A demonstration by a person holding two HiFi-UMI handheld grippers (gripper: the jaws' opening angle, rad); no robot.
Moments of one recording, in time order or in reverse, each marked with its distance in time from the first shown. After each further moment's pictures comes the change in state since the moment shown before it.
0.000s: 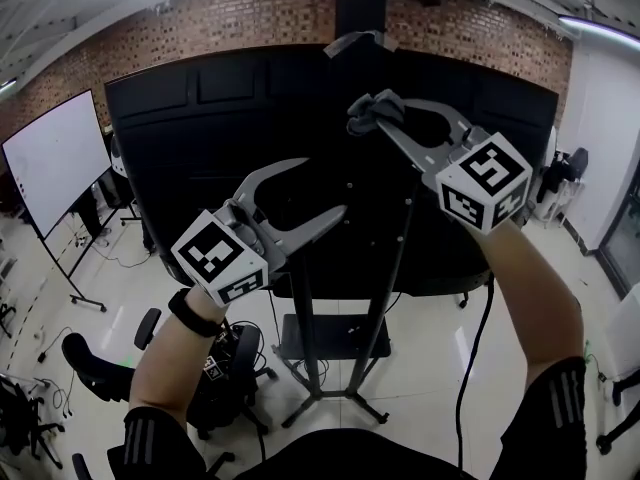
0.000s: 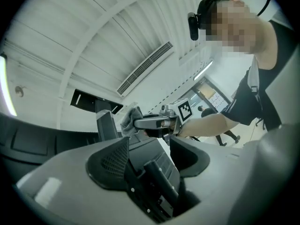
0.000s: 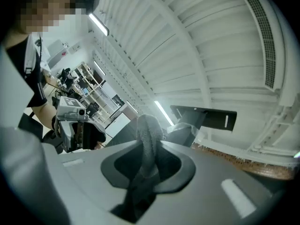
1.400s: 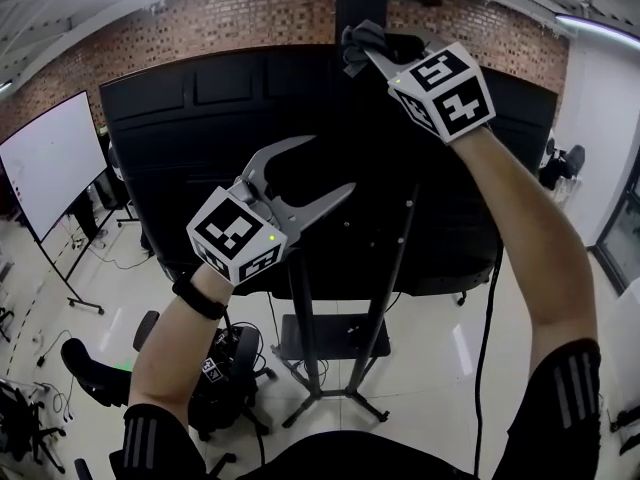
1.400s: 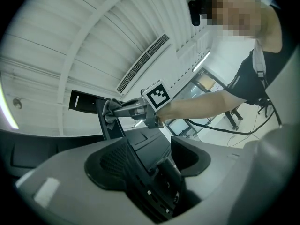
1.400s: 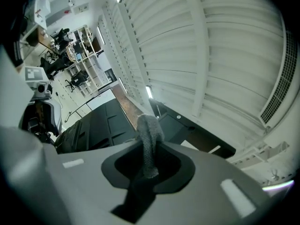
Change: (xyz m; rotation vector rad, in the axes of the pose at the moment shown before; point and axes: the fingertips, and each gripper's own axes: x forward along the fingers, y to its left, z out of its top) left arm 0.020 0.032 0.001 0.084 0.044 0.022; right arm 0.080 -0.089 0.029 -0.263 0.216 -0.206
